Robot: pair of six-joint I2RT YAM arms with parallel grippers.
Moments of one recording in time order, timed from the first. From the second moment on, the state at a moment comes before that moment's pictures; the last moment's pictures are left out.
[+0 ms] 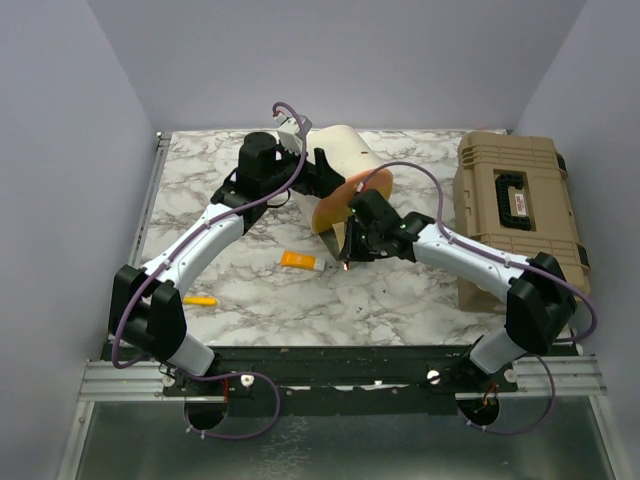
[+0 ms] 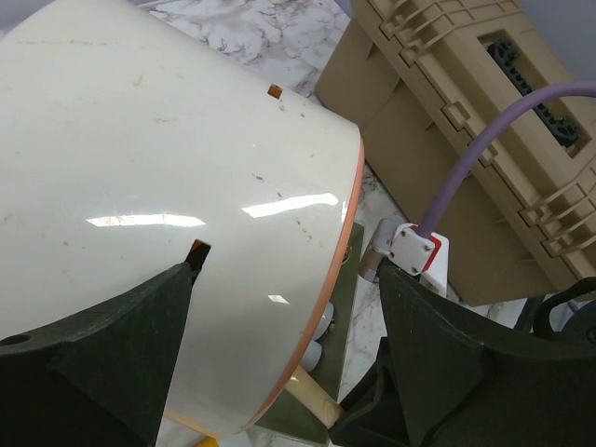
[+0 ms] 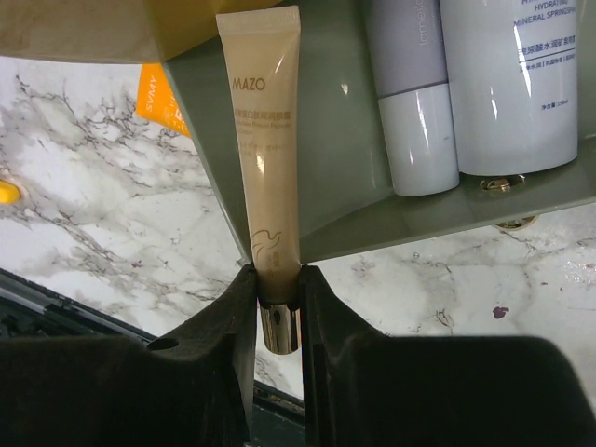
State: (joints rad) left arm -0.46 1.51 1.25 0.02 0.45 -0.33; right arm 0.77 1.56 1.16 -0.52 0.04 0.69
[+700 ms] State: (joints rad) left arm -0.46 1.50 1.25 0.02 0.44 -0.33; right arm 0.77 1.53 1.13 -0.49 0.08 0.73
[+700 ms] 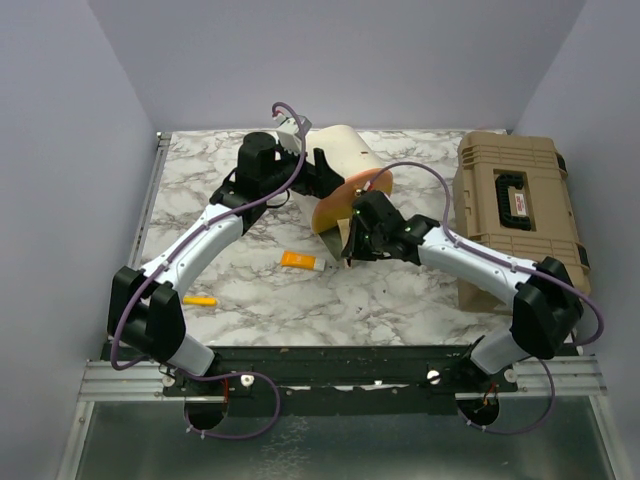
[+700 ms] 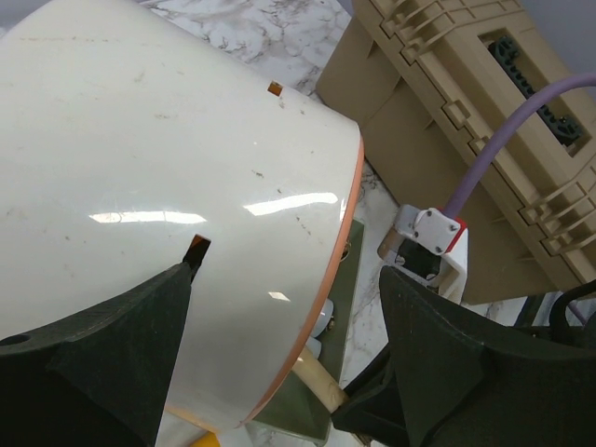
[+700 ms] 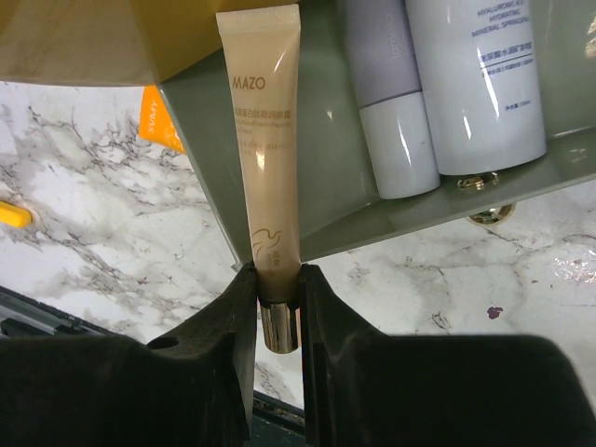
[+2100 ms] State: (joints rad) left arm -0.46 1.49 1.25 -0.01 0.44 -0.33; right arm 0.71 1.55 1.12 -0.36 0.05 0.80
